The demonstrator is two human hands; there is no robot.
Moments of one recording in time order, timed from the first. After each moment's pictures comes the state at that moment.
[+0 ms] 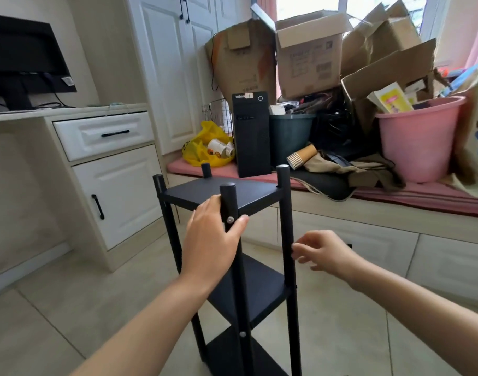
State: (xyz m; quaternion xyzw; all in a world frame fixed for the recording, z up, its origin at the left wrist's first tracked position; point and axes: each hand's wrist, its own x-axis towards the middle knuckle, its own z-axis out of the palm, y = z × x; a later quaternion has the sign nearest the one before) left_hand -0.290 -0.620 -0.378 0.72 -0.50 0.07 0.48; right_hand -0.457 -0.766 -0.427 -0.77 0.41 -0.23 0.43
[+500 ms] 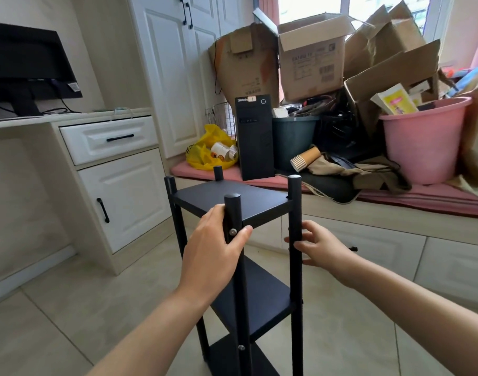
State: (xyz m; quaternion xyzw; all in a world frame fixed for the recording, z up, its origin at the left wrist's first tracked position) left_hand -0.288 -0.610 -0.383 0.71 -0.52 0.06 0.47; right_hand -0.439 -0.772 -0.422 -0.72 0.39 -0.24 0.52
